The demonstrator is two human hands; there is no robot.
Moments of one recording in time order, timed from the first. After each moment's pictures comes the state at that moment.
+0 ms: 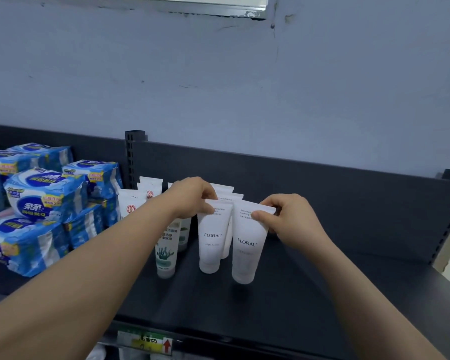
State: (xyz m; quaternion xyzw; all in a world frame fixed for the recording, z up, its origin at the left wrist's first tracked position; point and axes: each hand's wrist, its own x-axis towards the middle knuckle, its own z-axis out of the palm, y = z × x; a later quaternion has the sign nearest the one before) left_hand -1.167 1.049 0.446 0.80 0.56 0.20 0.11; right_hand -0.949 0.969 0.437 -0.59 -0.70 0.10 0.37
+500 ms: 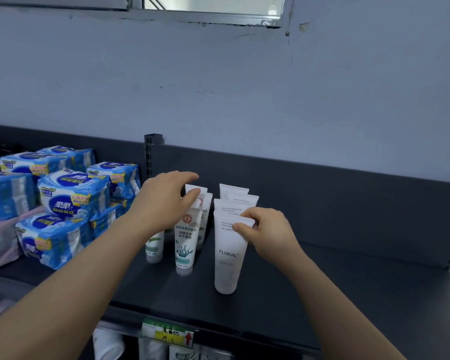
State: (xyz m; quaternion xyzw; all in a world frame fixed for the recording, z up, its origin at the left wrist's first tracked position) left_hand -1.226 0.987 0.448 0.75 0.57 0.33 -0.05; right_hand -1.009 0.971 0.411 -0.57 -0.73 0.11 0.35
